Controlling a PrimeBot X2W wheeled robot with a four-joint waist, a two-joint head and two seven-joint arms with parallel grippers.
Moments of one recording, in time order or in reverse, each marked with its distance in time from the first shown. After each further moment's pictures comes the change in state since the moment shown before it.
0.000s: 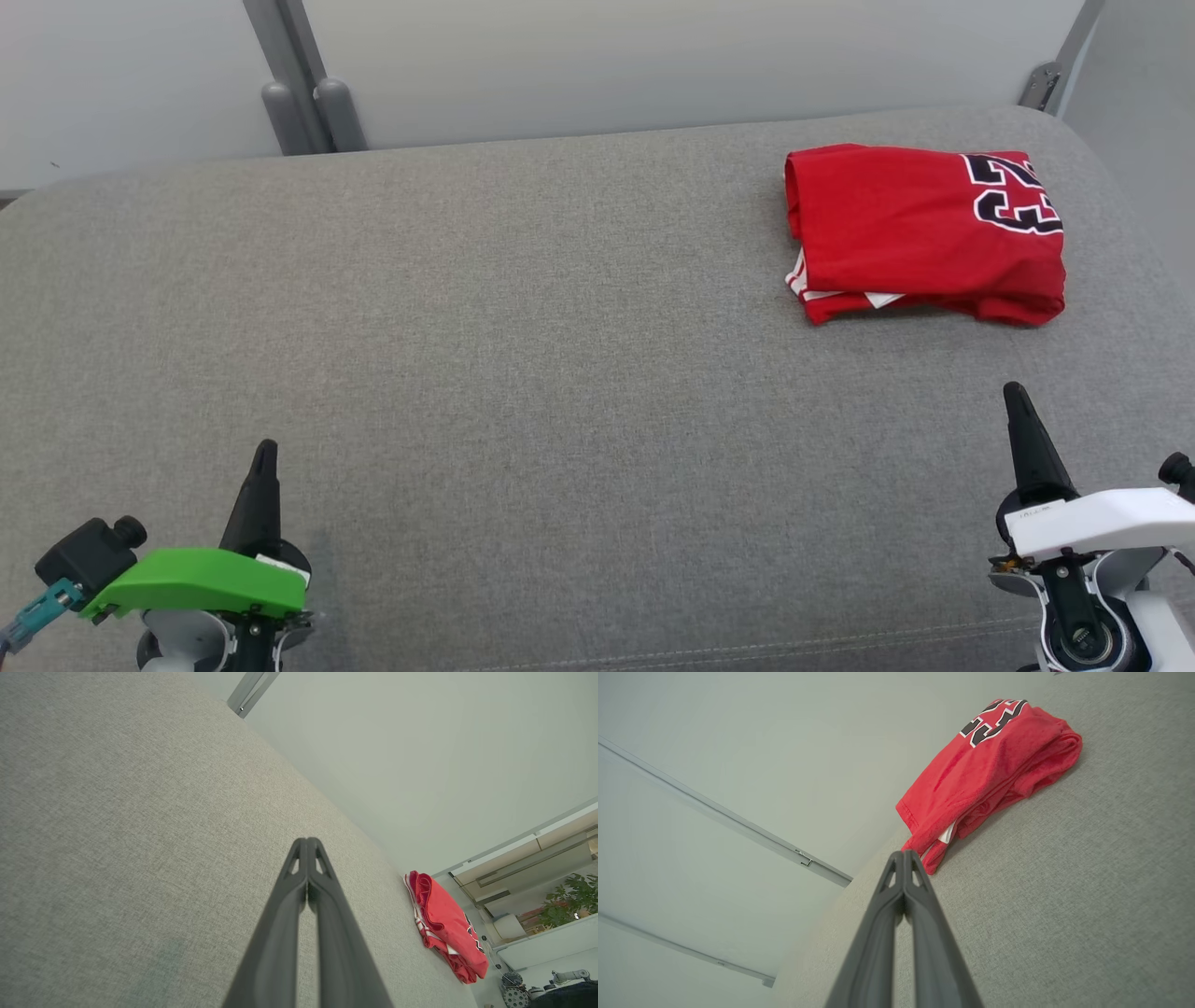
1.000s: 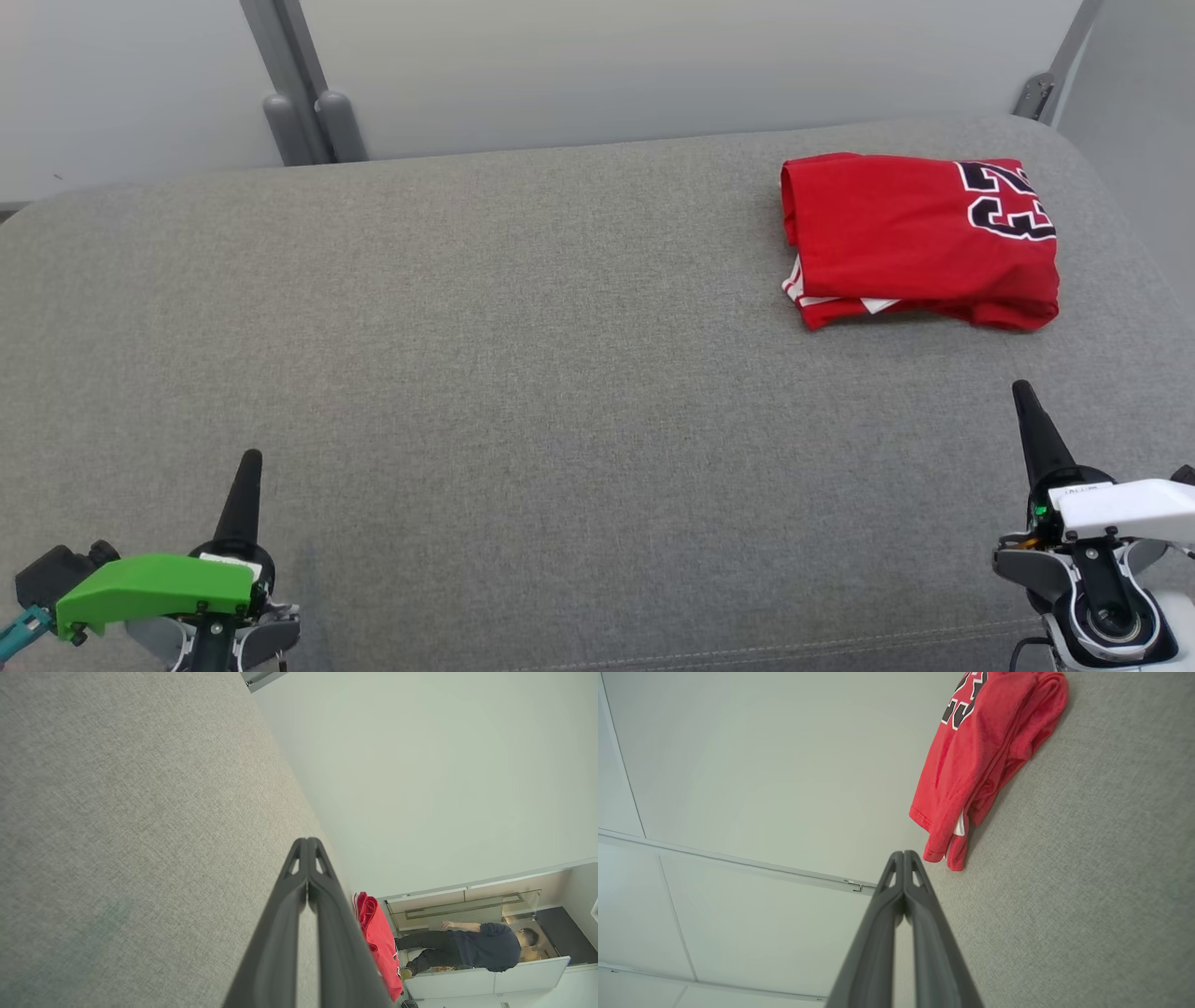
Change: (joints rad) left arm -0.003 -0.004 0.057 0.020 -0.332 0.000 0.091; right arm -0.046 0.021 -0.061 0.079 0.358 0.033 0.086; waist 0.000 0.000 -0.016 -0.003
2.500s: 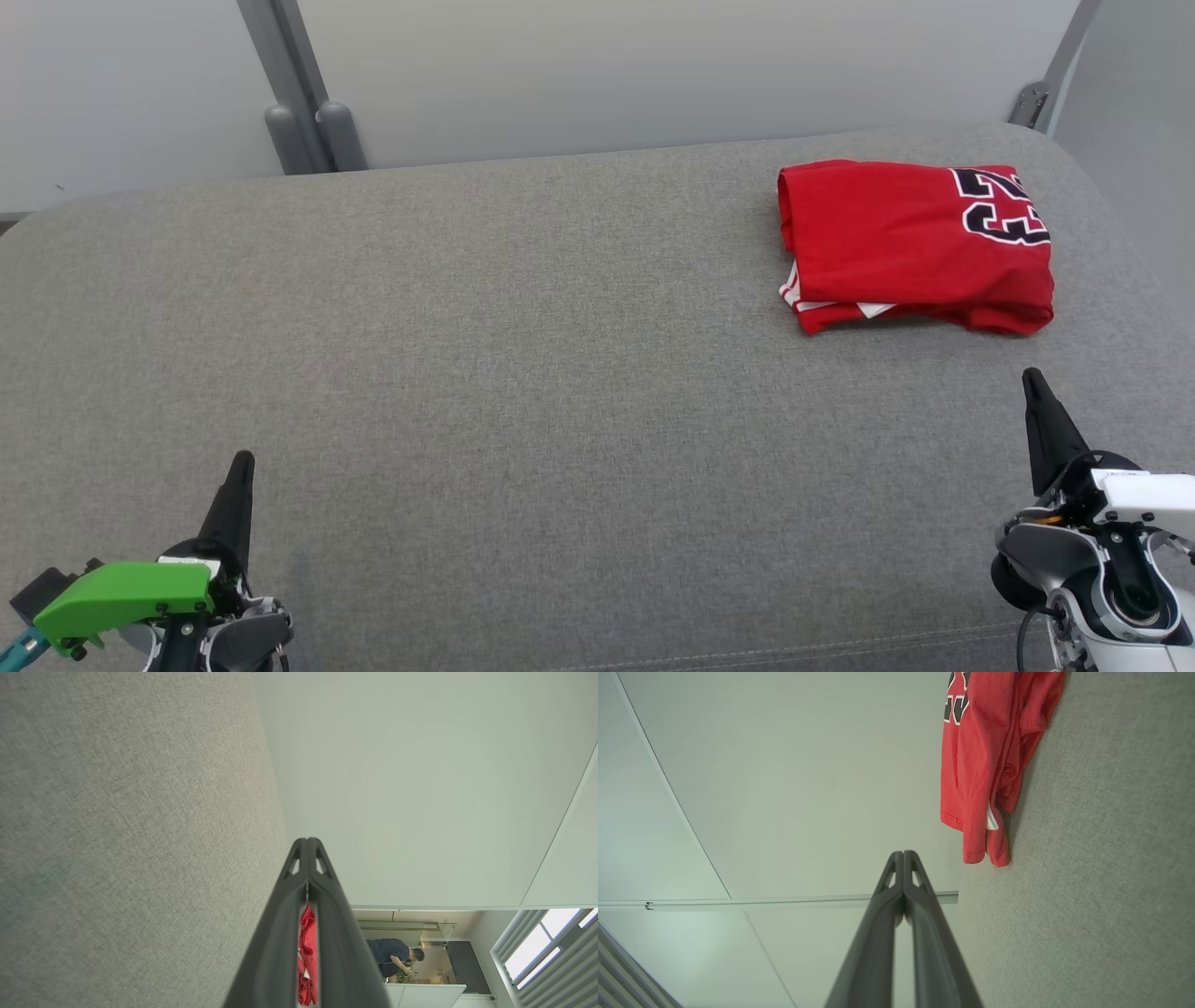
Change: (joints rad) left arm -0.006 -0.012 0.051 0.017 -0.284 0.000 0.082; right arm -0.054 0.020 -0.056 0.076 0.310 0.035 0.075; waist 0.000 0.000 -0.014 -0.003
